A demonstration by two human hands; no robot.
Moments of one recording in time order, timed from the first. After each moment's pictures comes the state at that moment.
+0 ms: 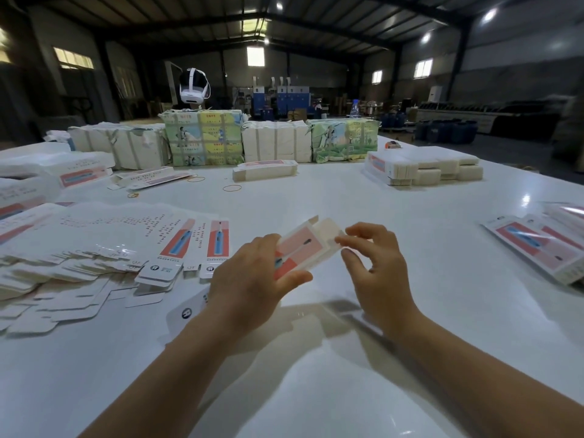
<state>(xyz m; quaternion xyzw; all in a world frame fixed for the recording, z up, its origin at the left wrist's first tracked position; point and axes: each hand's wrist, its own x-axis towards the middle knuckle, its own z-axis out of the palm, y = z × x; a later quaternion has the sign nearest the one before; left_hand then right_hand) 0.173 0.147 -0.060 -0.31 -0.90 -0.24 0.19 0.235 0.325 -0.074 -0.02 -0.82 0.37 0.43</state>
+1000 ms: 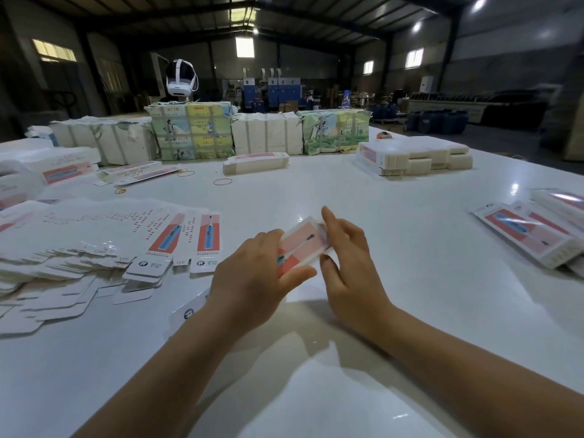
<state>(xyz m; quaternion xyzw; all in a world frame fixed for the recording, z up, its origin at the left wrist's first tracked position) 0.176 0.163 -0.064 -0.33 -0.90 -0.24 0.18 0.242 0.304 -0.073 0.05 -0.86 0.37 0.34</state>
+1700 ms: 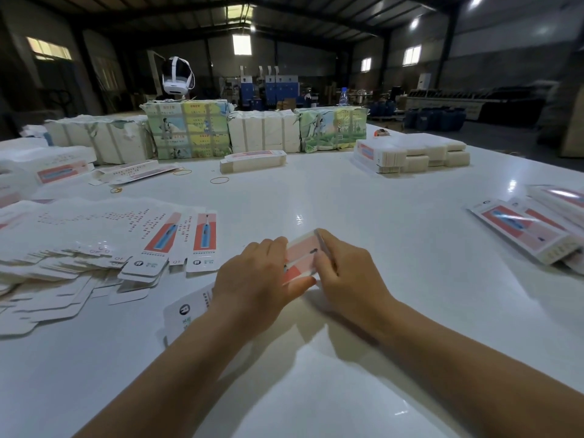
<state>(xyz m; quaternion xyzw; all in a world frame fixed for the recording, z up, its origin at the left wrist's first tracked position) 0.186 0.168 -0.068 -0.33 -0.90 -0.12 0.26 0.236 0.317 -0.077 0.03 -0.90 0.32 0.30</state>
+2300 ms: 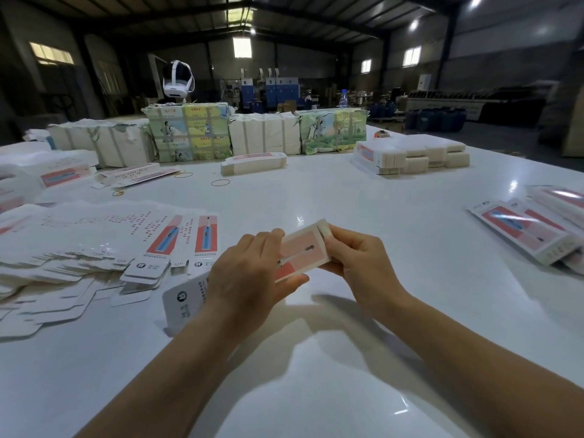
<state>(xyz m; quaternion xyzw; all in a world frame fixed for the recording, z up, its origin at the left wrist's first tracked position) 0.186 0.160 -0.069 -0.39 -0.83 -0.16 0.36 0.241 0.319 -0.060 0.03 -0.68 0.69 0.22</state>
